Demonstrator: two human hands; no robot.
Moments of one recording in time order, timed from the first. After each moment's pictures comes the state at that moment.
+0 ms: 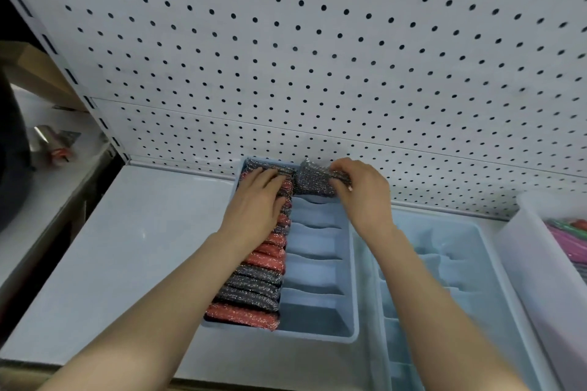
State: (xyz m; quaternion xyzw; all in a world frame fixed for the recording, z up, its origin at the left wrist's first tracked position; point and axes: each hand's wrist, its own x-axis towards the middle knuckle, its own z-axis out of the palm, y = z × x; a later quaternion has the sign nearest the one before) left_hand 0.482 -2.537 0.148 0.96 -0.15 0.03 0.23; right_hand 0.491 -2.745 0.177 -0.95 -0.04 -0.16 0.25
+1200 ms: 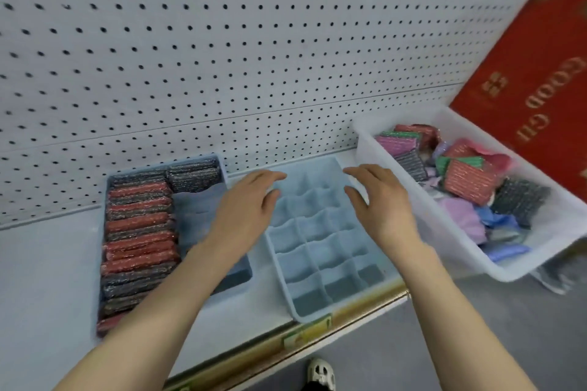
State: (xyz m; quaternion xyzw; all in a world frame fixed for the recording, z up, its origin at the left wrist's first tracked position) left_hand 0.399 -2.671 0.204 0.87 -0.34 0.00 0.36; right_hand 0.291 -2.890 0.212 -0.95 0.11 -0.26 0.13
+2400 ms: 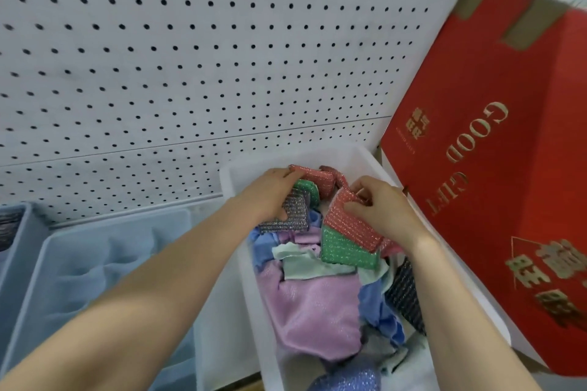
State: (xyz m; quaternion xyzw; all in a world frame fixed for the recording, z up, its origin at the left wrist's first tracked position) left_hand 0.442 -3.066 0.199 0.89 -0.42 -0.14 0.09; right_hand 0.298 -3.244 0.243 -0.93 0.21 0.00 0.30
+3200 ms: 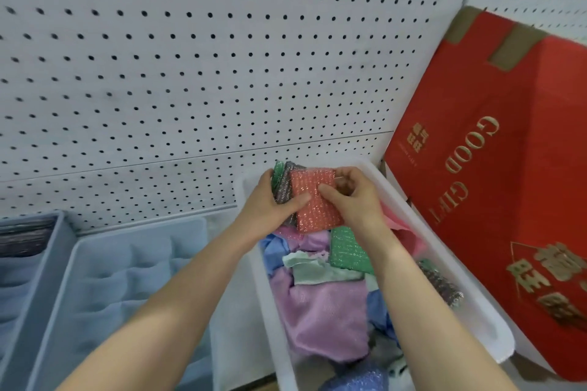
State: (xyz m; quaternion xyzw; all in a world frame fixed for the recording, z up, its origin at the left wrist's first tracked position) left_hand 0.395 -3.028 0.235 0.76 -0.14 -0.24 0.59; right_hand 0.331 -3.190 0.237 -0.75 0.23 -0.16 0.59
